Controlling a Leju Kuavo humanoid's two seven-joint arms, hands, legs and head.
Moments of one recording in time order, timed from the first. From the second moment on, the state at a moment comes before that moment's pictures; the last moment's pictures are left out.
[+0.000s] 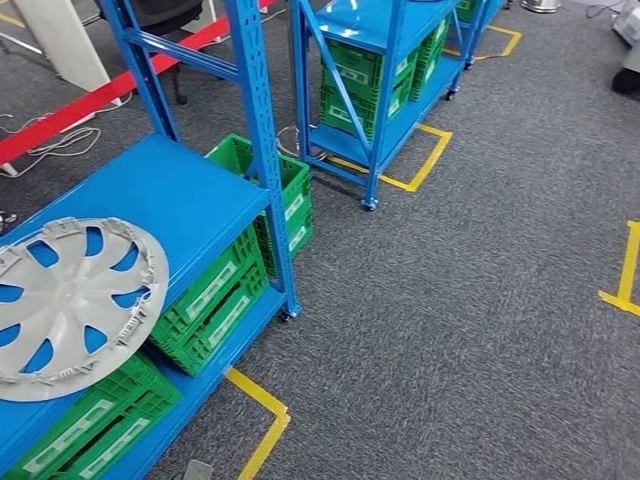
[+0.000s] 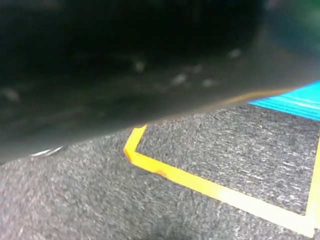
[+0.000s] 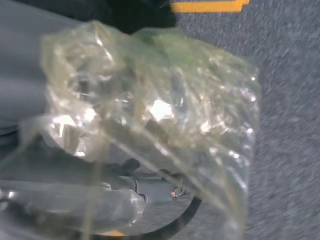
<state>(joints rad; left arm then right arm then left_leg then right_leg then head) -0.02 -0.16 0.46 -0.21 -0.57 0.34 -0.37 0.00 0.09 -0.29 -0.23 -0.02 -0.11 -0.41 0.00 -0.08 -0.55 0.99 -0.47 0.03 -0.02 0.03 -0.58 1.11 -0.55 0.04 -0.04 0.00</state>
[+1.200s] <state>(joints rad) -0.02 -0.17 0.48 -0.21 -0.57 0.35 -0.39 0.00 0.09 -0.32 -0.23 -0.01 -0.10 -0.43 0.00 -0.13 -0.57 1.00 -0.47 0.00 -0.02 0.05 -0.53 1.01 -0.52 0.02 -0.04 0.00</state>
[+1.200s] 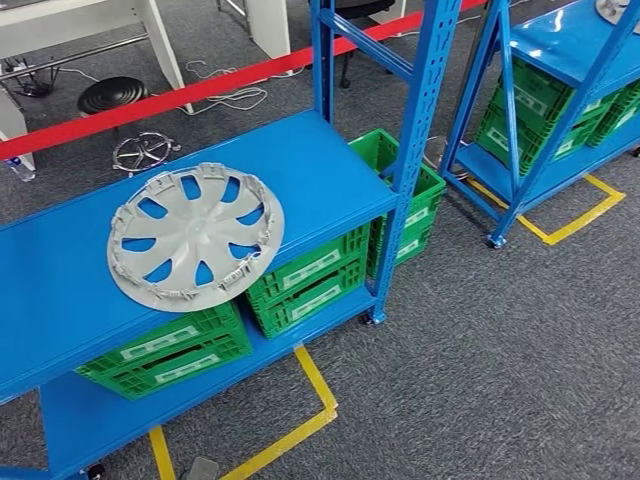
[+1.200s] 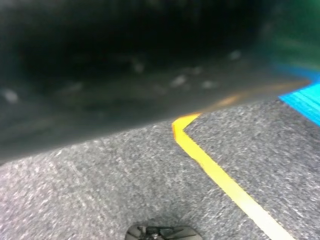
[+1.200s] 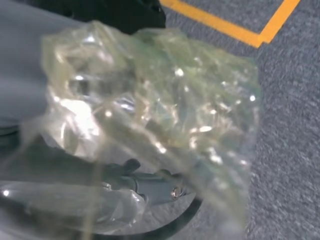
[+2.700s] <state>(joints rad) -0.02 -0.18 0.51 -0.21 -0.59 0.38 -0.40 0.00 0.10 -0.39 -0.23 0.02 -0.09 -0.45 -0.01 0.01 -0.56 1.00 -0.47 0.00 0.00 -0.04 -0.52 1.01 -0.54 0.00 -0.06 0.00</state>
